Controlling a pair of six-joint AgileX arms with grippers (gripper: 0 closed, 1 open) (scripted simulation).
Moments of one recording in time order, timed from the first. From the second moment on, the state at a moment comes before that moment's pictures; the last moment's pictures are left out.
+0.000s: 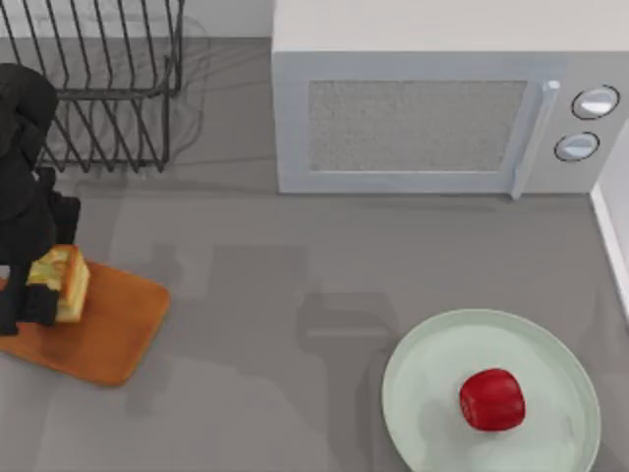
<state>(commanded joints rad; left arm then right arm) -0.08 1.87 1.17 -0.86 -0.01 -1.63 0.00 0.00 0.00 0.00 0.00 0.00</state>
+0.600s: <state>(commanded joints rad) -0.08 1.87 1.17 -0.86 -0.01 -1.63 0.00 0.00 0.00 0.00 0.00 0.00</state>
